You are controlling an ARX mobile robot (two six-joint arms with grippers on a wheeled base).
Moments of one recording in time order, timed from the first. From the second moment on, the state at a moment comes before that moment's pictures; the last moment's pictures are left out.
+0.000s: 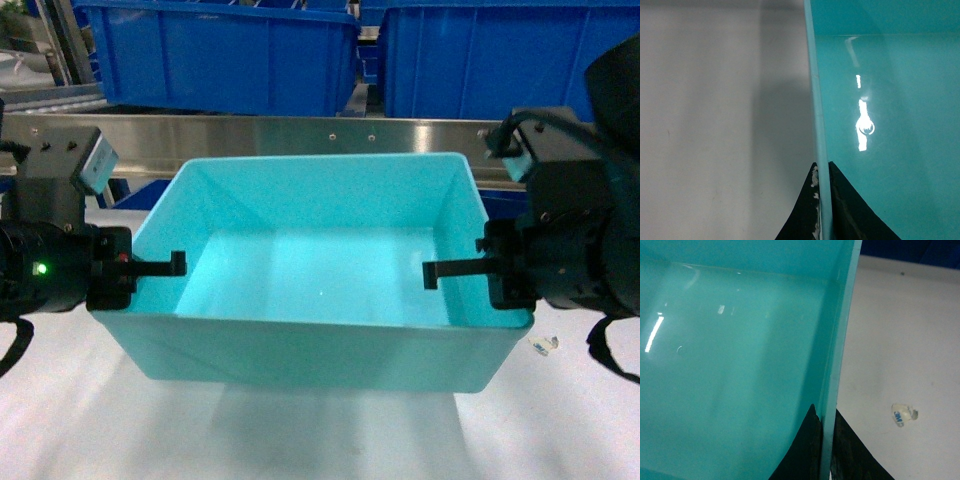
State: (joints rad) left arm -0.13 1.80 0.73 0.47 -0.02 -0.08; right arm 0.36 1.79 0.84 0.34 0.13 0.14
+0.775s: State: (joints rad) left arm -0.15 1.76 0.72 0.46 -0.02 -0.08; right arm 0.35 1.72 0.79 0.38 0.12 0.11
